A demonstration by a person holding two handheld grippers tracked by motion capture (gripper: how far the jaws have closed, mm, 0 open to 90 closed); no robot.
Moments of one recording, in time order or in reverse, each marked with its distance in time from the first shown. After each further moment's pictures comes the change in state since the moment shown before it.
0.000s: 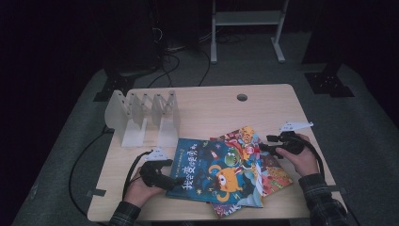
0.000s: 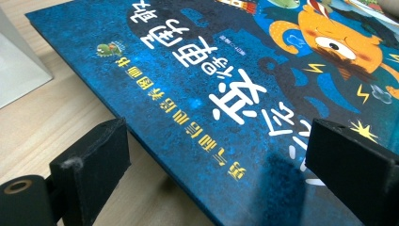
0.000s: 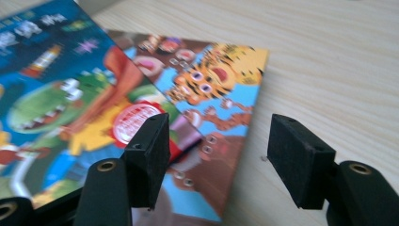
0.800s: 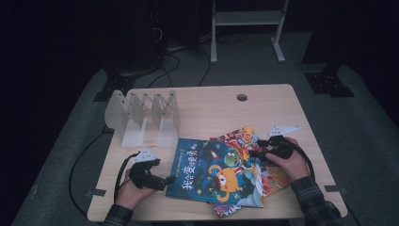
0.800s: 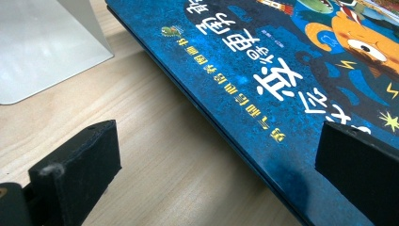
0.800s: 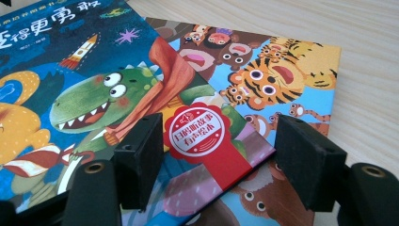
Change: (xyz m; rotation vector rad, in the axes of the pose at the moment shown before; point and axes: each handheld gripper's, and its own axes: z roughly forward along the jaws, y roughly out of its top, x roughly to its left) left arm 0.012 -0.017 -0.019 -0.038 0.082 -0.068; right arm 0.026 0.001 0.022 0.049 0.058 -0.034
